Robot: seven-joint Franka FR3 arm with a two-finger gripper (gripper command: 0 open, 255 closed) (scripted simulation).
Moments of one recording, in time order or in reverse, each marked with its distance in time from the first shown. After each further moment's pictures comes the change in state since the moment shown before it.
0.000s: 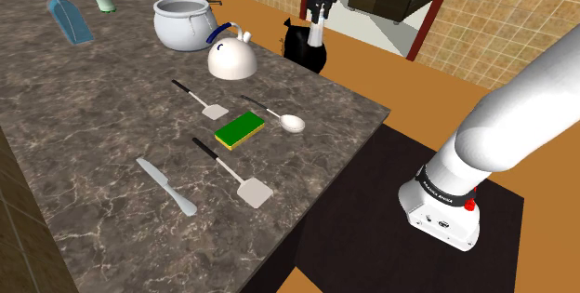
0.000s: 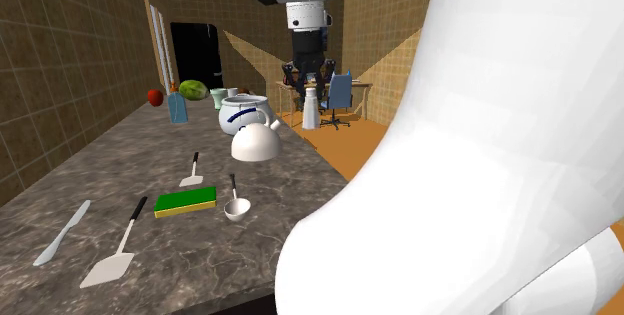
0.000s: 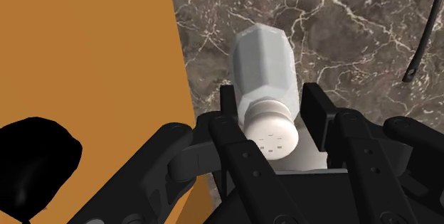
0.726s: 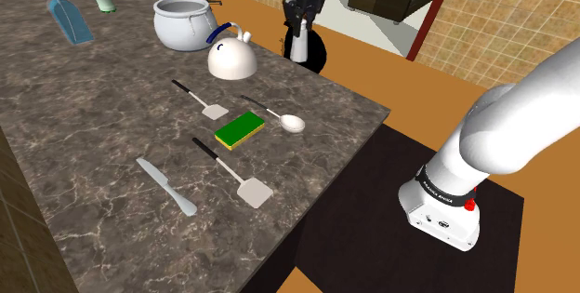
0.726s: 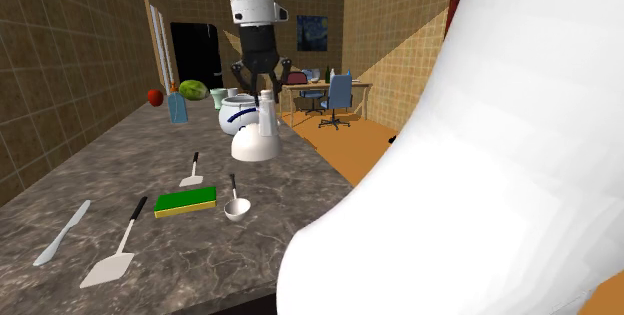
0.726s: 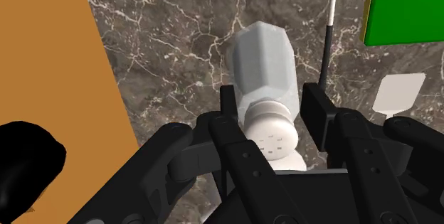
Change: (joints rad) arm 0.094 -0.090 0.146 -0.074 0.020 -0.036 0.227
